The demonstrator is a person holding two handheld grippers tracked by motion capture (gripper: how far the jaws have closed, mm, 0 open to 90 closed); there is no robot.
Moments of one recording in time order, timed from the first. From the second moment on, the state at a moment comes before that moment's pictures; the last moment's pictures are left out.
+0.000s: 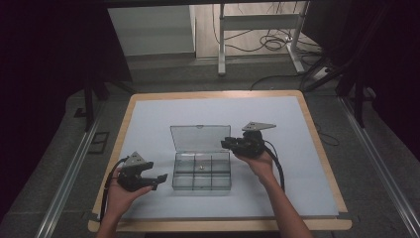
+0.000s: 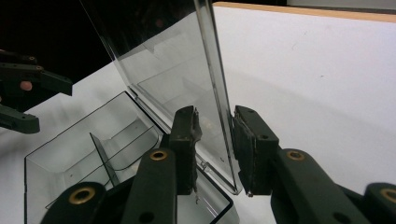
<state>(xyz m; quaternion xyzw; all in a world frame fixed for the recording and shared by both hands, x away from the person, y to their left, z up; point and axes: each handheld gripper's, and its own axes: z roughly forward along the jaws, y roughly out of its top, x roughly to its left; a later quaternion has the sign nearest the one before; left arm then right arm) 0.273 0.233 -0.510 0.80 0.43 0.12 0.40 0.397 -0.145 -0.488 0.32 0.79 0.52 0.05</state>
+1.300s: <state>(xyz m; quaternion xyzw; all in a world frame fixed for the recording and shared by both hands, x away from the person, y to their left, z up) 0.273 0.230 -0.508 0.79 0.44 0.11 0.41 0.385 -0.149 -0.491 0.31 0.79 0.52 0.05</state>
